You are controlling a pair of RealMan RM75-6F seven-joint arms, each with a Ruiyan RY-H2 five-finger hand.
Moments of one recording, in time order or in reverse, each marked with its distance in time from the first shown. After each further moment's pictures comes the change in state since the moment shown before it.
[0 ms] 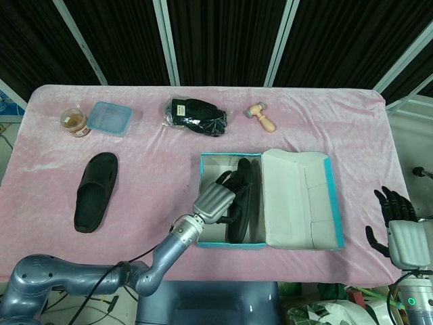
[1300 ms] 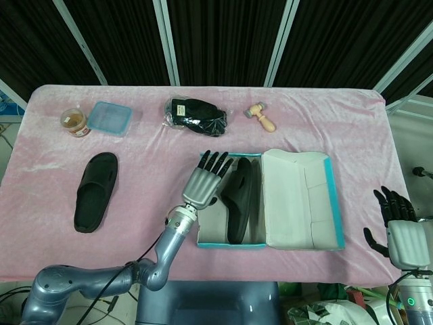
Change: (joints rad) left arm 0.043 -0.134 -0.048 0.232 0.085 0.161 0.176; right arm 0.000 0.003 0.001 -0.009 -0.001 0.004 -0.019
